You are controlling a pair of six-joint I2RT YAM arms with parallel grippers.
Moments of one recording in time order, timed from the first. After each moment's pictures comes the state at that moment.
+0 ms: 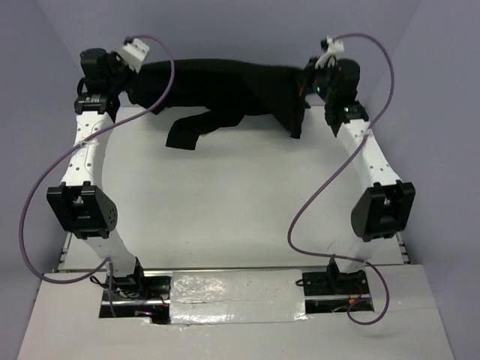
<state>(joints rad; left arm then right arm) 0.08 1.78 1.94 -0.28 0.19 0.59 0.12 1.72 1.75 0.01 -0.29 0.16</state>
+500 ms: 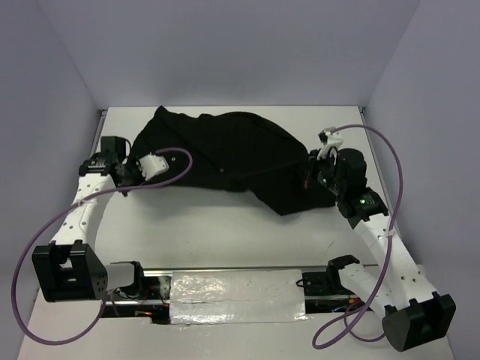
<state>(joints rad) 0.08 1.28 1.12 -0.85 0.13 1.05 0.23 0.88 0.86 -0.26 -0.25 0.17</state>
